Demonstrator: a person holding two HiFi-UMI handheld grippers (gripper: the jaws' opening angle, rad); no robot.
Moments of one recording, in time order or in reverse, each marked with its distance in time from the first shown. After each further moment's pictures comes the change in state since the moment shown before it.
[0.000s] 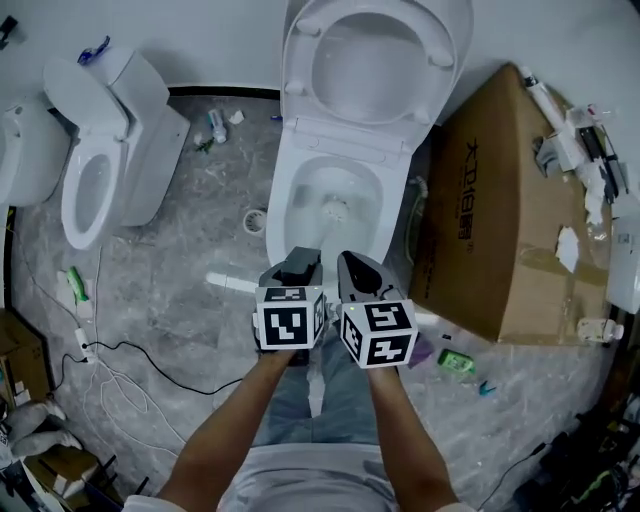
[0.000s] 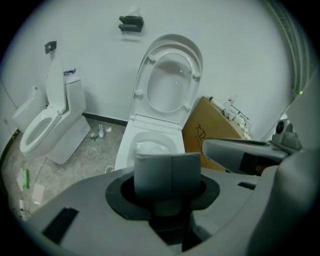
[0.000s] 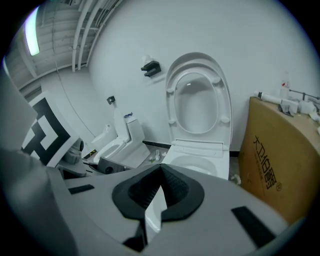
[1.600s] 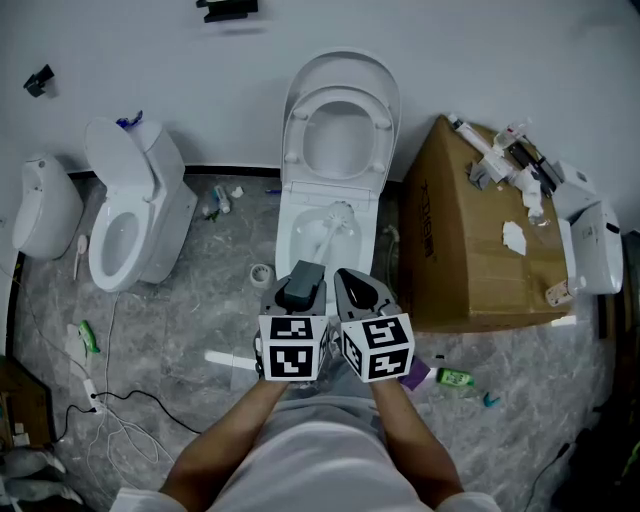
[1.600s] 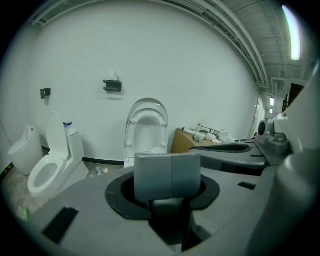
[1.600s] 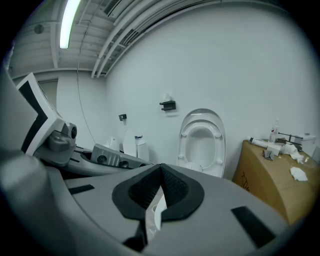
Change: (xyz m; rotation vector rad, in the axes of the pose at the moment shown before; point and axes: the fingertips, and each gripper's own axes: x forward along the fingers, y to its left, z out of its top) left arm -0.233 -0.063 0.037 0.250 -0.374 -0.079; right arm -0.180 0.116 0.082 -0.155 -0.261 -0.058
